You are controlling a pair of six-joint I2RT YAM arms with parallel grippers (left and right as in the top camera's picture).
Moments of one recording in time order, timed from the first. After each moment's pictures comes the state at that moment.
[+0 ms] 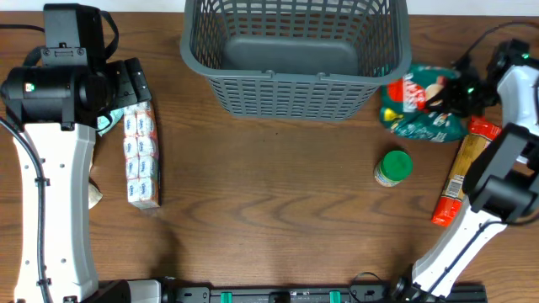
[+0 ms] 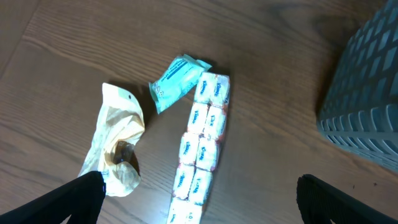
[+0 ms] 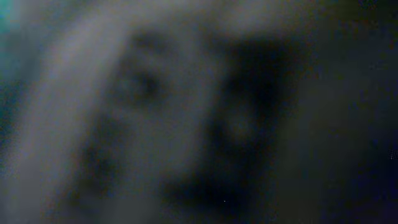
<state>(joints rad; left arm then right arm) 0.01 1.52 1.82 -1.32 -0.22 -0.25 -0.43 2.20 1.92 -1.11 -0.30 -0.16</state>
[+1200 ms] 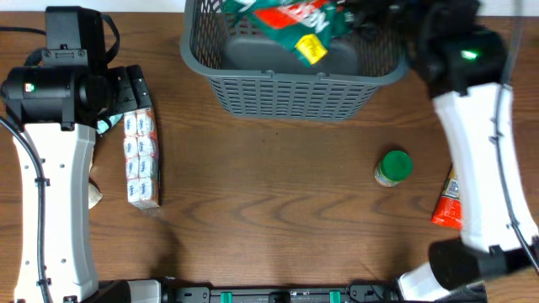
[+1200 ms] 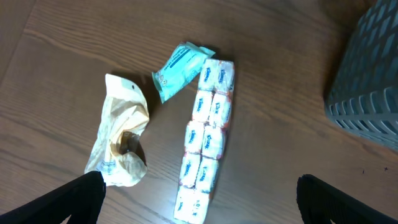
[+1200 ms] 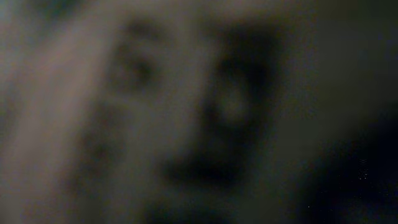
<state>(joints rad) 0.01 1.52 1.82 -1.36 -0.22 -0.22 0.23 1.74 2.03 -0.67 -0.44 -0.83</state>
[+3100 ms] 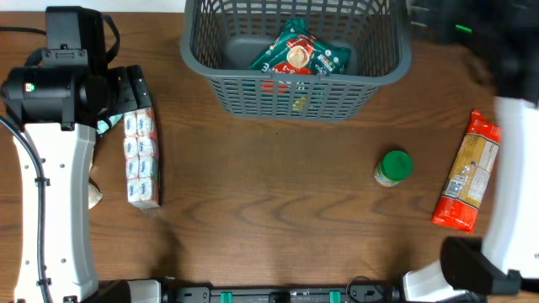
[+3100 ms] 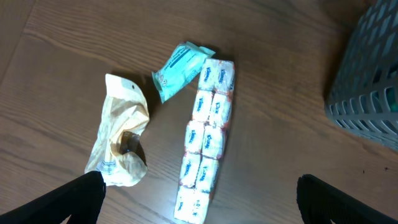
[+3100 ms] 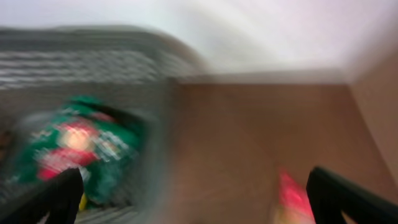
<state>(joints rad) 0.01 1.52 1.82 -1.36 -0.22 -0.22 -0.05 1.69 2.30 -1.32 0.13 0.11</state>
